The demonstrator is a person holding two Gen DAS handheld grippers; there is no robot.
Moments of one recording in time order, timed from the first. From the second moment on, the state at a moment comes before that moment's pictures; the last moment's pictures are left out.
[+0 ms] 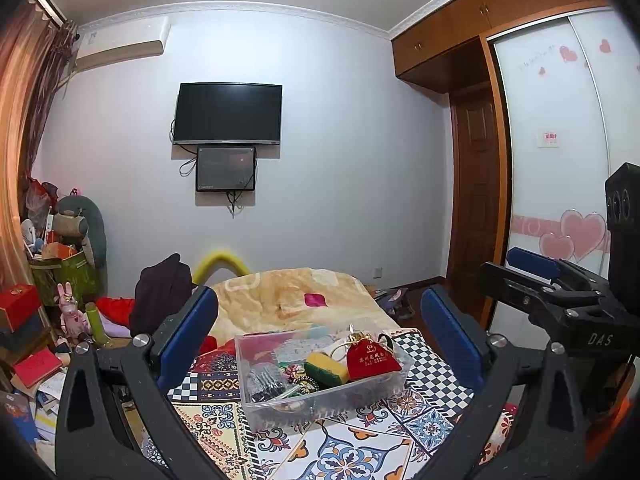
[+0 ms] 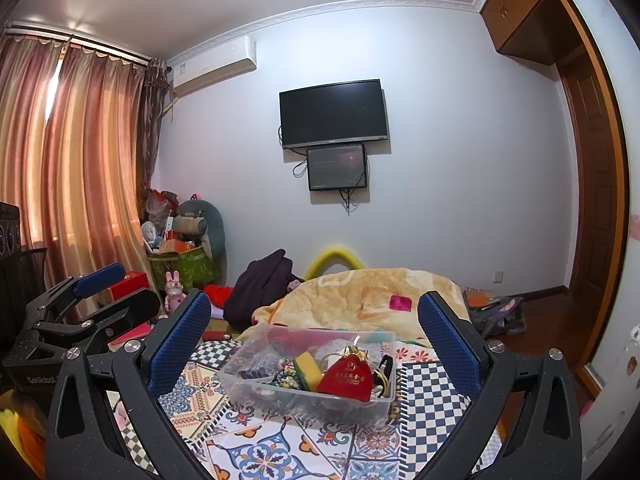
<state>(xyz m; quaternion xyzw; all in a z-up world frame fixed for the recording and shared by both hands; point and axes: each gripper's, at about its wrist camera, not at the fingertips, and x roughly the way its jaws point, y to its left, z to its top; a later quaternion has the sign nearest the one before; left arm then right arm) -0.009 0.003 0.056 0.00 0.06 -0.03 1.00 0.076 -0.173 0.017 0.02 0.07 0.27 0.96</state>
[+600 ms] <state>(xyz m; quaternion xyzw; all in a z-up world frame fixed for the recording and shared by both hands) -0.003 0.011 0.056 -0.03 0.08 -0.05 1.00 0.077 -0.171 0.014 0.01 0.07 0.26 0.96</state>
